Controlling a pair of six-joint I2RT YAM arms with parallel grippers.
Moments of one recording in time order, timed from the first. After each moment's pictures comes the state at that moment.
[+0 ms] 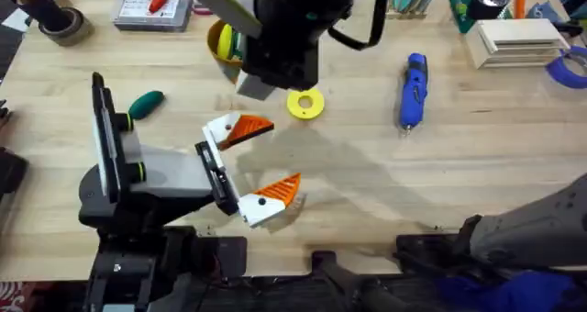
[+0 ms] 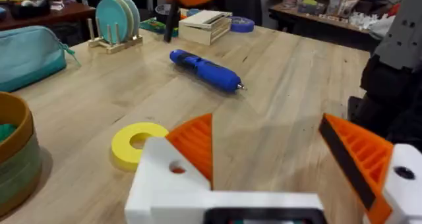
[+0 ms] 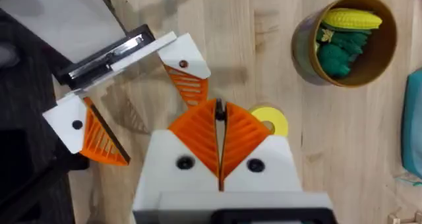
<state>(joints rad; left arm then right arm) 0.00 0.01 0.01 -0.12 1.11 0.00 0.93 1.77 2.05 -1.36 -0.15 -0.55</state>
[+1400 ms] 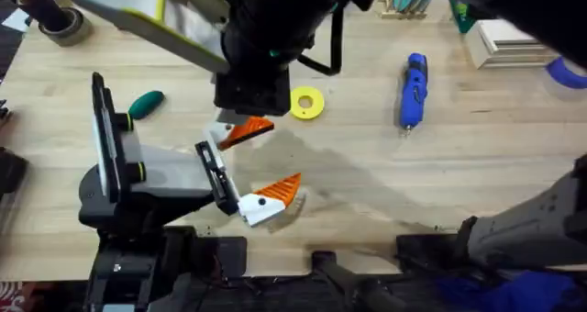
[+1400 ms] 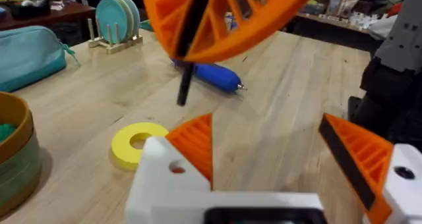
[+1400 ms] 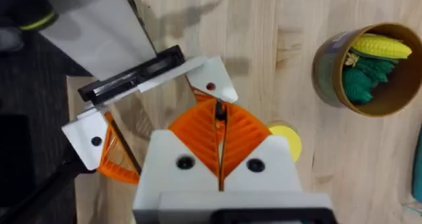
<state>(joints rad) 0.00 0.01 0.01 -0.12 1.11 0.00 1.02 1.82 2.05 -1.34 -0.15 -0.55</state>
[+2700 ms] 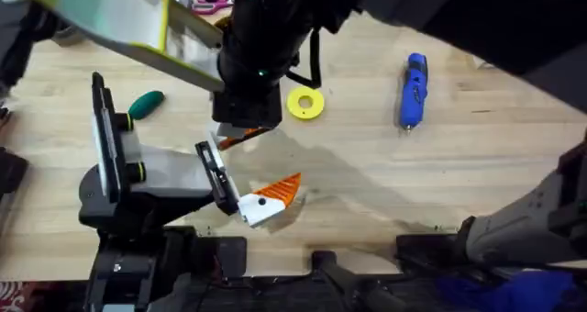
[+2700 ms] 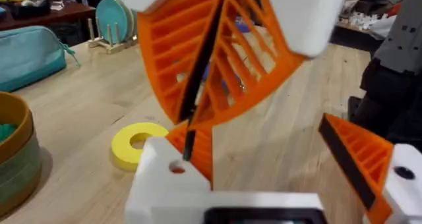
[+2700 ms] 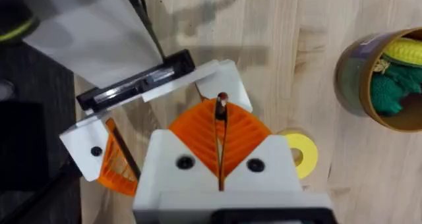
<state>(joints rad) 0.00 0.01 0.01 -0.12 1.11 0.00 1.02 1.86 2.00 -1.32 -0.19 -0.56</state>
